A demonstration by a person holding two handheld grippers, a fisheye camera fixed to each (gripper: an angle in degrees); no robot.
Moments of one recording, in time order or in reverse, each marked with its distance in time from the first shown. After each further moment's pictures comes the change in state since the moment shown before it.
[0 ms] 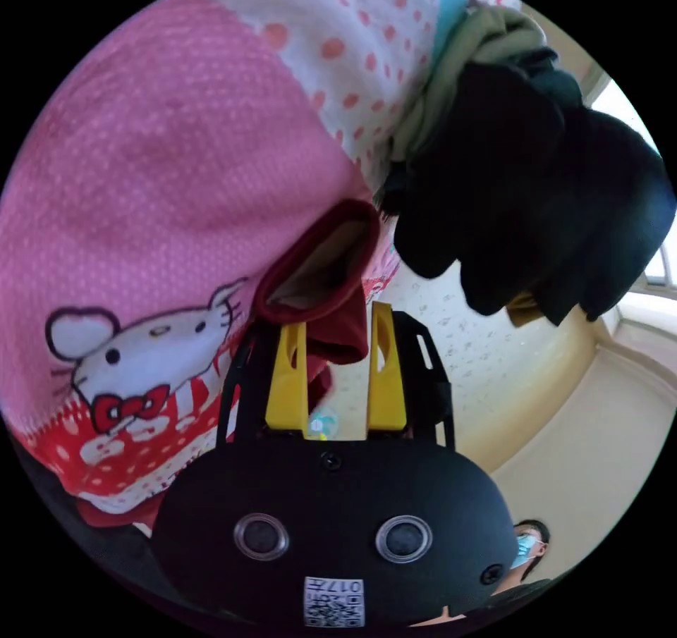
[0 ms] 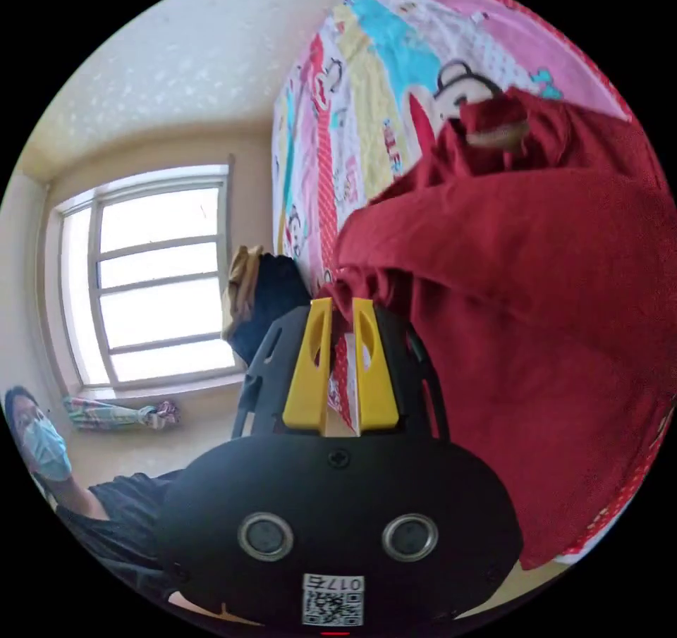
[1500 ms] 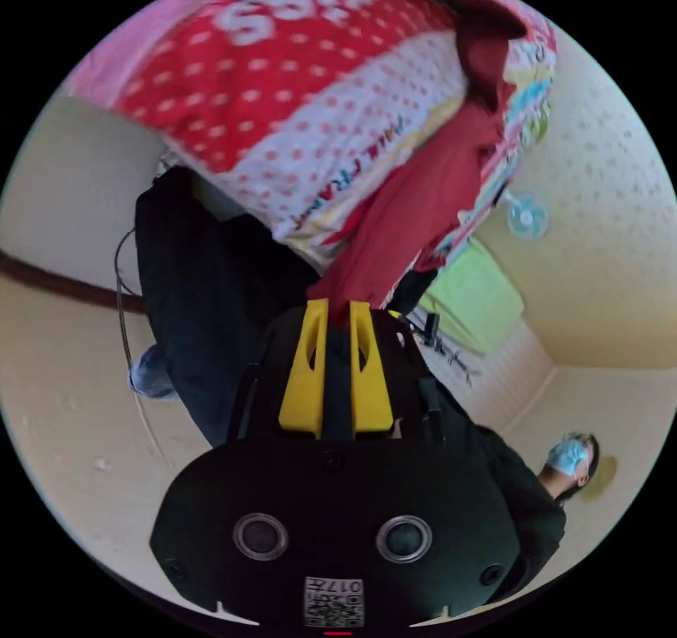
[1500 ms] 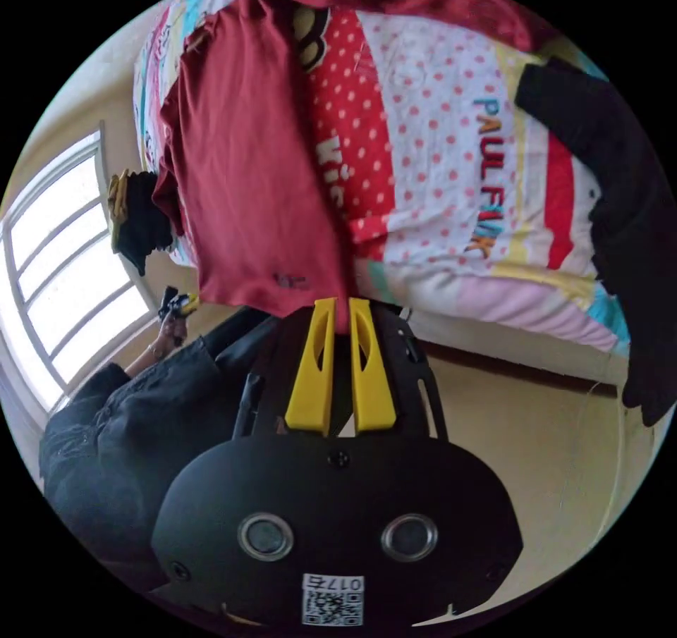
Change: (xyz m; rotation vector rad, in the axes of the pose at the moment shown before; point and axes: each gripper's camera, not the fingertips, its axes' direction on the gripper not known) left arm 0.022 0.161 0.037 -0.850 -0.964 0.183; right arm 0.117 0.154 -0.242 -0.212 0.427 0.199
